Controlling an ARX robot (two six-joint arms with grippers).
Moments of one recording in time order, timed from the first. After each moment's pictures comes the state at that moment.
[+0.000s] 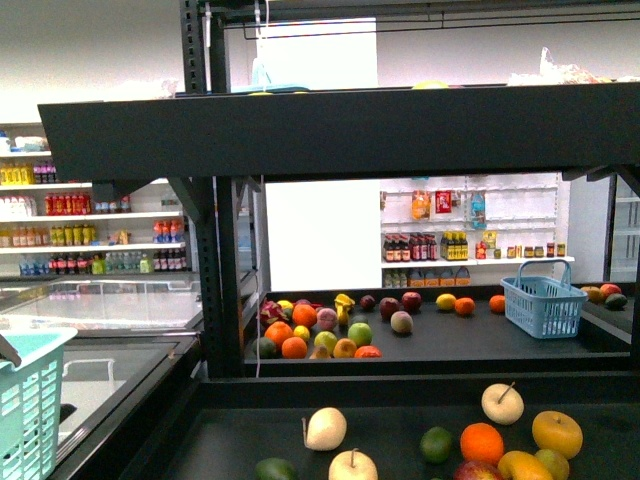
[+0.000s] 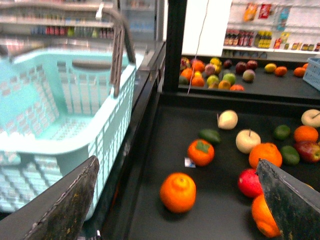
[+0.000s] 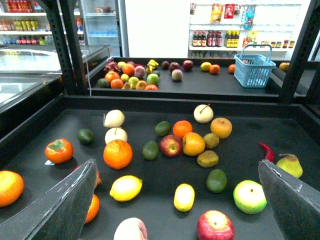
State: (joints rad) left arm 0.00 0.04 0.04 -0.09 -0.01 -0.09; right arm 0.00 0.00 0.02 0.00 0.00 0.00
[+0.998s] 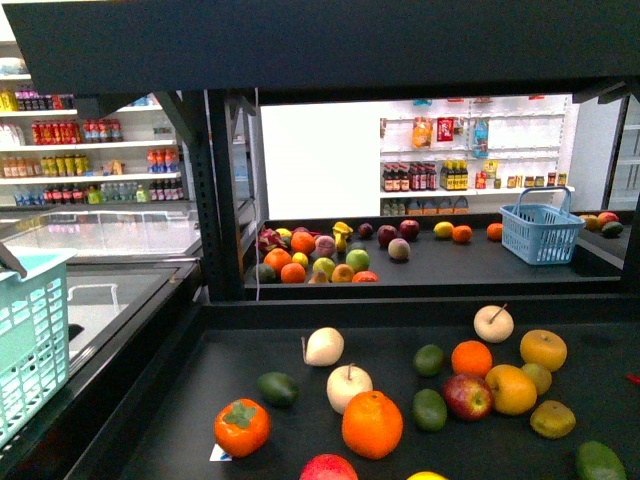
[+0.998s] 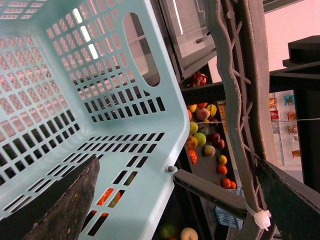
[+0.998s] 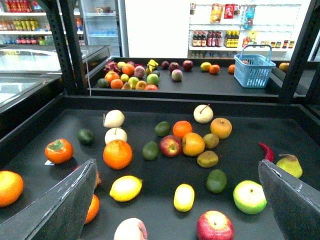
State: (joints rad) left arm 0.40 1.72 1.18 0.22 0.29 -1.07; right arm 0.00 0.00 0.02 0.00 0.00 0.00
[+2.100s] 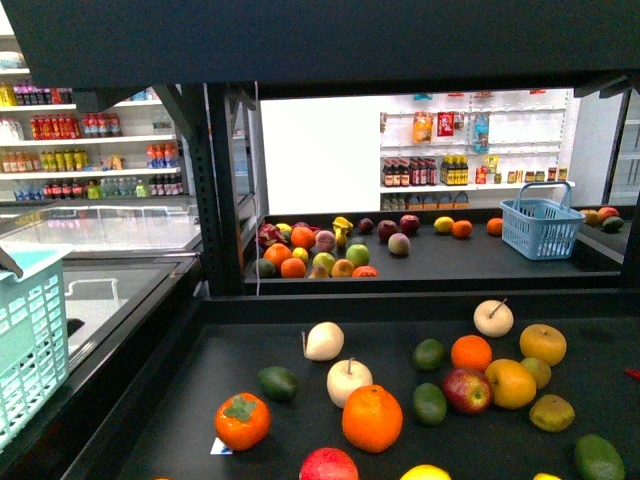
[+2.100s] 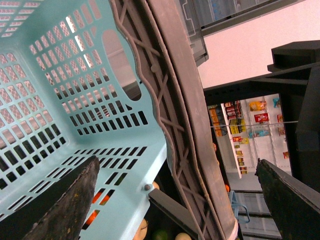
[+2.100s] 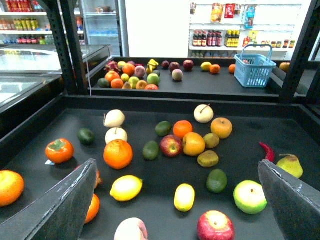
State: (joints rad) left arm 0.41 1.70 1.19 0.23 0.29 -1.06; right arm 0.00 0.00 0.02 0.00 0.00 0.00
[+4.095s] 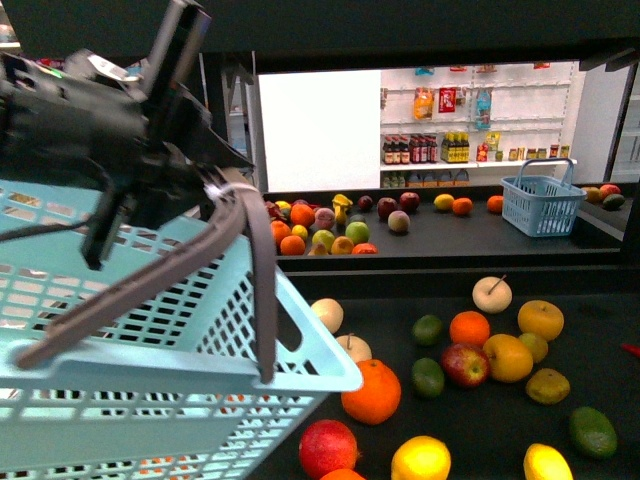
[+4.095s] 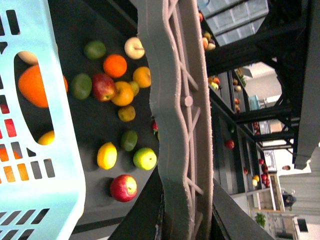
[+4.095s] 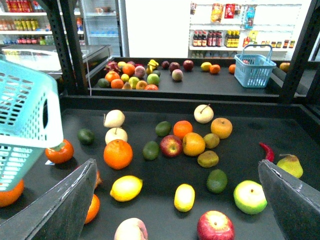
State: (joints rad) left arm -0.29 1.70 1.15 0.24 0.45 -0.92; right arm 0.00 0.00 0.02 0.00 0.00 0.00
